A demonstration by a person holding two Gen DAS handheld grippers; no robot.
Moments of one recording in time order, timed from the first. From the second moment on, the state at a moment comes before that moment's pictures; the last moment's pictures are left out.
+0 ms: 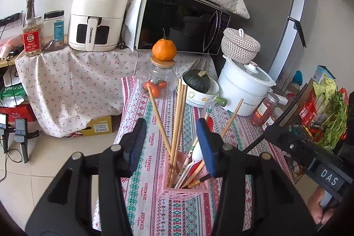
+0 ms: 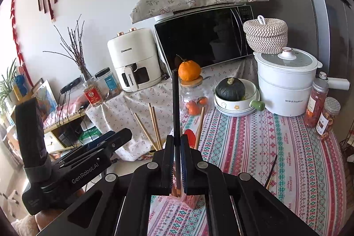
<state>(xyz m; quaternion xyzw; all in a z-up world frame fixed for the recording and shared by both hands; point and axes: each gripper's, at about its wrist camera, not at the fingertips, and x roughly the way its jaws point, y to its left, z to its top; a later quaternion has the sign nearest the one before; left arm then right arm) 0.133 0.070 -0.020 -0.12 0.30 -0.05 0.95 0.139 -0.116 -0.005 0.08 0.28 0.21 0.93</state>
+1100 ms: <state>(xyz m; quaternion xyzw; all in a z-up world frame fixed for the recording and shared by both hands) 0.095 0.008 -0.046 -0.03 0.43 -0.13 0.89 0.128 -0.237 -0.038 0.06 0.35 0.10 0.93</state>
